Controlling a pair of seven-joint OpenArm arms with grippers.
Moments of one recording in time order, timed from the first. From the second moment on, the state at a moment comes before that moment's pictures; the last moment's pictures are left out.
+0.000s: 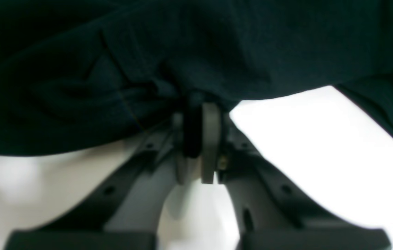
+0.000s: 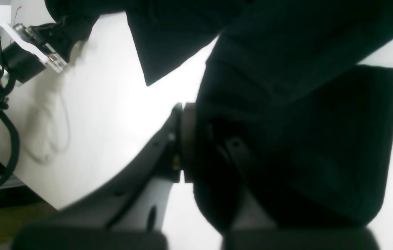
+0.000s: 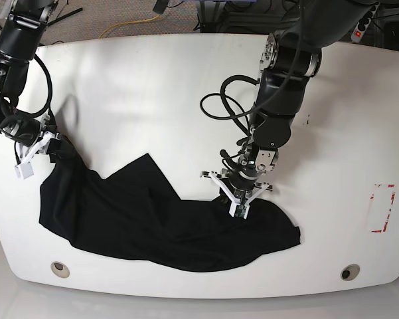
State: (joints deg) left arm -27.2 5.7 6.4 36.9 -1.3 -9.3 8.2; right arm 4.3 31.9 24.0 74.6 66.0 31.1 -70.4
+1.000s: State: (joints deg) left arm 8.6 -14.4 -20.8 99.4 -0.4 -42.2 49.3; right arm 4.3 29.6 23.7 74.6 66.2 31.1 -70.5
